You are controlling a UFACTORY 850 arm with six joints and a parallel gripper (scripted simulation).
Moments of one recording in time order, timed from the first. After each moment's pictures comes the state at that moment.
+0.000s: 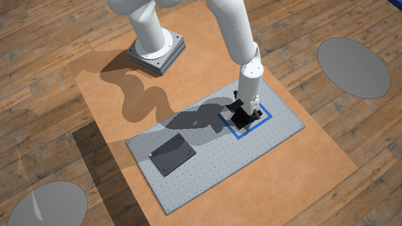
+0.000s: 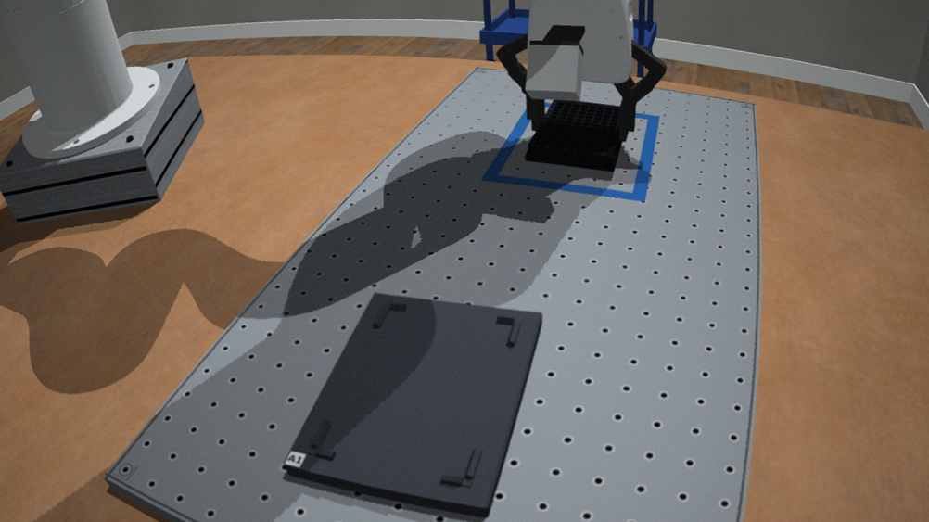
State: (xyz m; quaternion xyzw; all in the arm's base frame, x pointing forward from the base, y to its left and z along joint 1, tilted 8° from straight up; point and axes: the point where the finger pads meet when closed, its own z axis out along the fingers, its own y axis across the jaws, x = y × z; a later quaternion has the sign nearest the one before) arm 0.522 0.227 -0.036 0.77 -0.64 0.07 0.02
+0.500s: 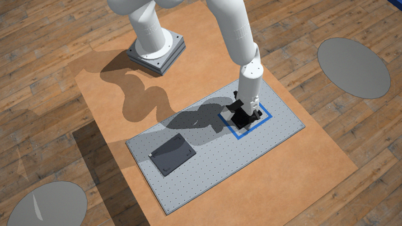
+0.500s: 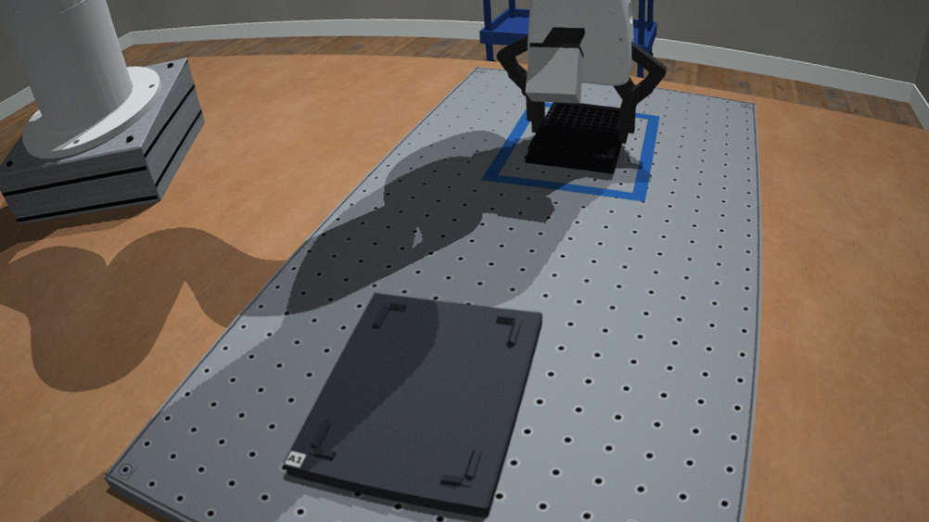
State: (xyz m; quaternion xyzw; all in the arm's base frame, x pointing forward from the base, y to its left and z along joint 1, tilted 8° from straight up) arm 0.523 0.227 -0.038 0.77 -0.64 0.07 0.02
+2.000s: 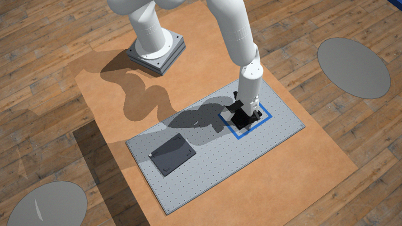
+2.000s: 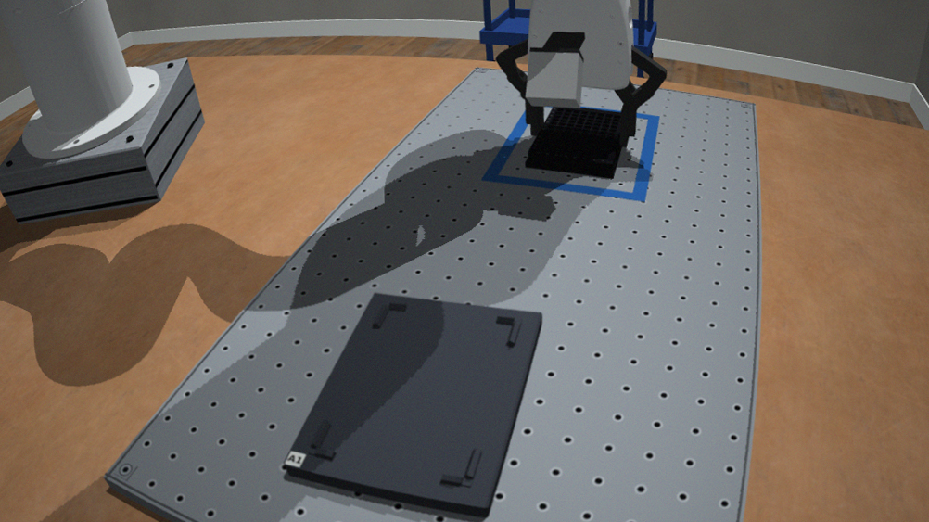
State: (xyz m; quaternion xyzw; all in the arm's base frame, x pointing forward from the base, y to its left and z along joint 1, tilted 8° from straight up) arm 0.523 0.226 -0.042 0.77 -0.64 0.07 0.02
